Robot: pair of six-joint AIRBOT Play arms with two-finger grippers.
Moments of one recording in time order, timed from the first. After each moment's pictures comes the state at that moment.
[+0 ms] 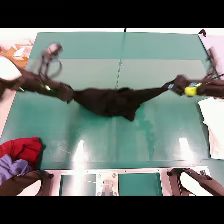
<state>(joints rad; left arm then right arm) -0.15 -1.10 1.08 0.98 -1.17 -1.10 -0.20 -1.05 0.93 -0.80 1.02 1.37</state>
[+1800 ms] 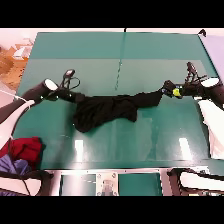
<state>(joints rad) -0.15 -1.58 1.10 0.88 -0.73 -1.03 -0.22 -1.40 1.03 -0.80 0.85 1.25</state>
